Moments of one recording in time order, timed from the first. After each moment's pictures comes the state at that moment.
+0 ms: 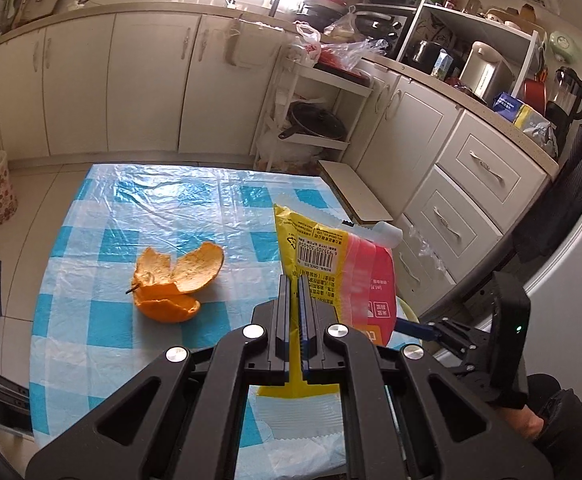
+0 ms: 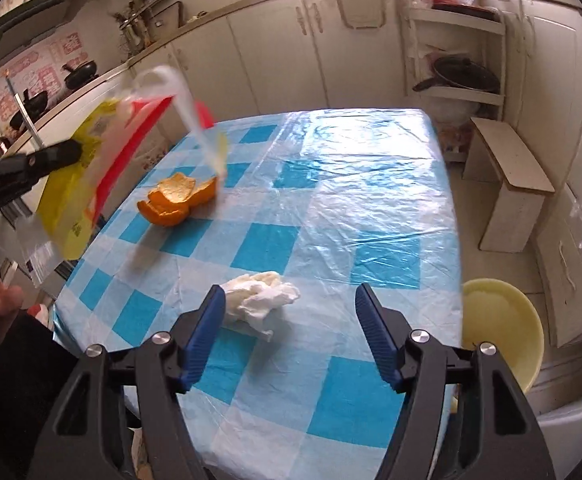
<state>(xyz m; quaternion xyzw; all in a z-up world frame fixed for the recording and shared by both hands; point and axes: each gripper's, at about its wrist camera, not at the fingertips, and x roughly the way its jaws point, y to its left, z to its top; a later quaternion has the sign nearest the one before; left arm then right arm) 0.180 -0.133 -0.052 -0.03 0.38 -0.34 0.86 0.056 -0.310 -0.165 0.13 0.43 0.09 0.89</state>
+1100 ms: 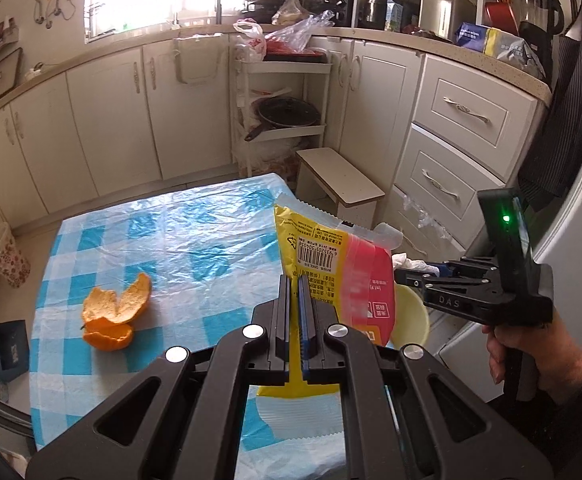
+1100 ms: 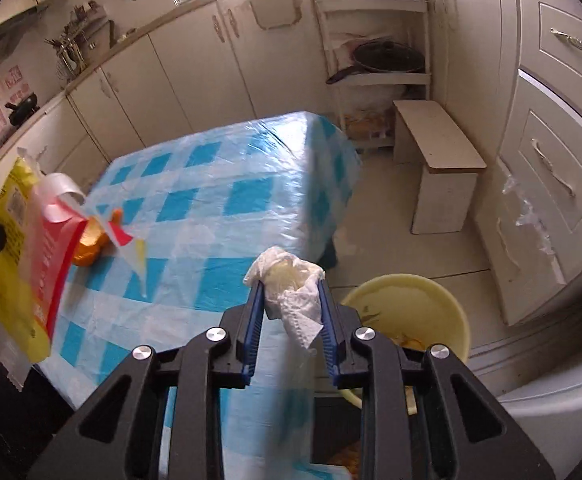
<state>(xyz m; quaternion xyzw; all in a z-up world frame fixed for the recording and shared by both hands) 0.120 -0.265 -0.037 0.09 0.35 -0.34 0.87 0.051 -0.459 -0.163 0.15 0.48 -0.05 0.86</state>
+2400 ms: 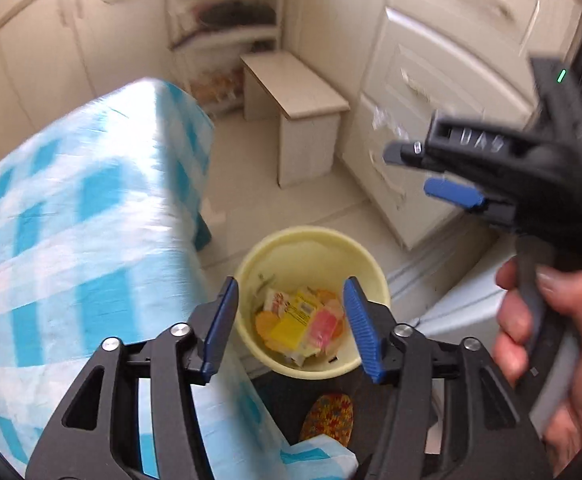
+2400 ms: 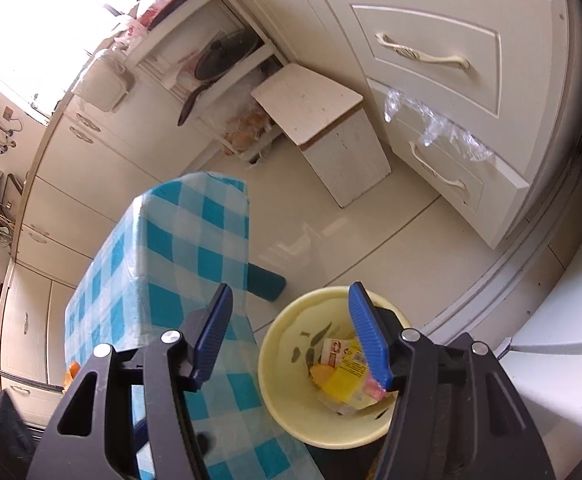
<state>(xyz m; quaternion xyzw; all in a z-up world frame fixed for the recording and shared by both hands) 0.124 -0.464 -0.154 0.13 0.47 -0.33 0.81 0.041 -0.618 -0.219 0.40 0.41 -0.16 0.80</state>
